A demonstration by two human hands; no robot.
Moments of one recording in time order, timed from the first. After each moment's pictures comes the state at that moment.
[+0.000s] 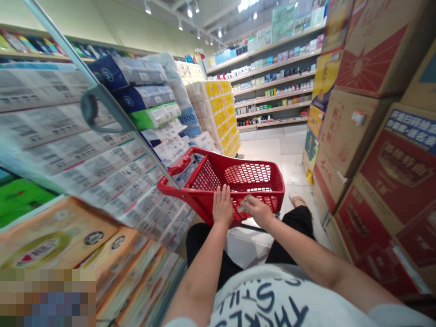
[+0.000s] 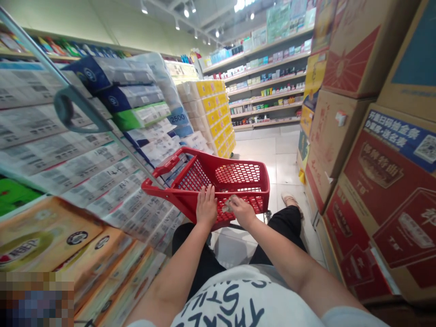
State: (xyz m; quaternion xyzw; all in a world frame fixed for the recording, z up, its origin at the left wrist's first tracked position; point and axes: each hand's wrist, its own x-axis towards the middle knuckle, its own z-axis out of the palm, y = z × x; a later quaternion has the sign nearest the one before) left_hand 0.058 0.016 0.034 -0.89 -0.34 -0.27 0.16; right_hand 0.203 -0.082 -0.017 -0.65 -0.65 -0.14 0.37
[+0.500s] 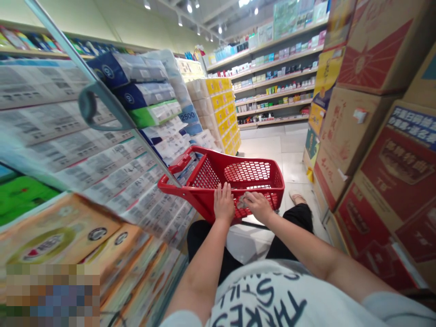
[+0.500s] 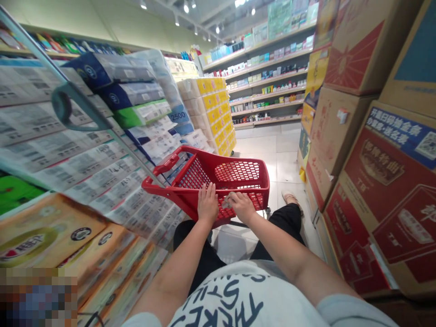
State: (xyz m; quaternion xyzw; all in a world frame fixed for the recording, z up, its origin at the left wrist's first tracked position) left_hand 0.058 0.013 0.036 -0.89 -0.35 -0.27 0.14; right_hand 0.198 -0.087 -0.005 -0.65 -0.68 -0.20 0.27
